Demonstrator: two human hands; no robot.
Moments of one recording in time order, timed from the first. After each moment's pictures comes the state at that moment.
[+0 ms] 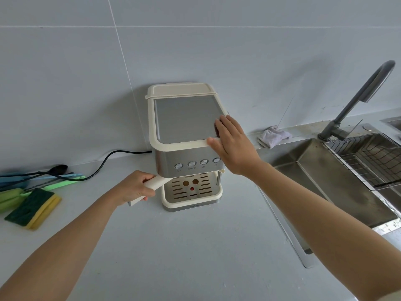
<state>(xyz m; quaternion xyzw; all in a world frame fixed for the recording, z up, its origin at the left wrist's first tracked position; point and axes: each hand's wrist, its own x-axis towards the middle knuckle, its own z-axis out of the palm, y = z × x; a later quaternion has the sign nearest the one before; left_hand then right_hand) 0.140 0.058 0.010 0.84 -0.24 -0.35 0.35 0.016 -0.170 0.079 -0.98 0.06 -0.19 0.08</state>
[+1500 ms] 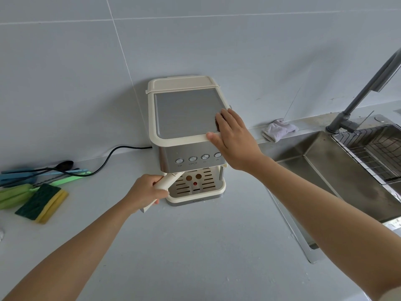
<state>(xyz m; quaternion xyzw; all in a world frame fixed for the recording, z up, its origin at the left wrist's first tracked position) 0.104 0.050 0.005 0.87 -0.22 -0.28 0.36 0.020 -0.172 0.074 -0.98 0.06 -0.20 0.07</state>
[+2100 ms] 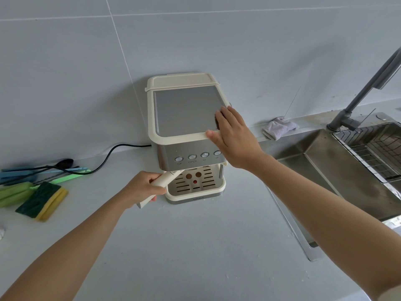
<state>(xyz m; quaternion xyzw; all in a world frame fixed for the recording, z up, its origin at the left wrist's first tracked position) 0.114 0.053 0.004 0.85 -0.20 -0.32 0.37 0.020 -0.173 0.075 -0.98 0.06 -0.19 0.06</state>
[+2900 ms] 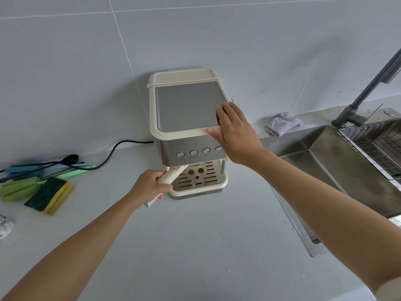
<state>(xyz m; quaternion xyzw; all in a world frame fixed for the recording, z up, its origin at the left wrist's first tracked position) 0.097 0.048 0.000 0.87 -0.20 -0.26 0.36 0.016 -0.169 0.077 -0.98 0.08 -0.16 0.08</state>
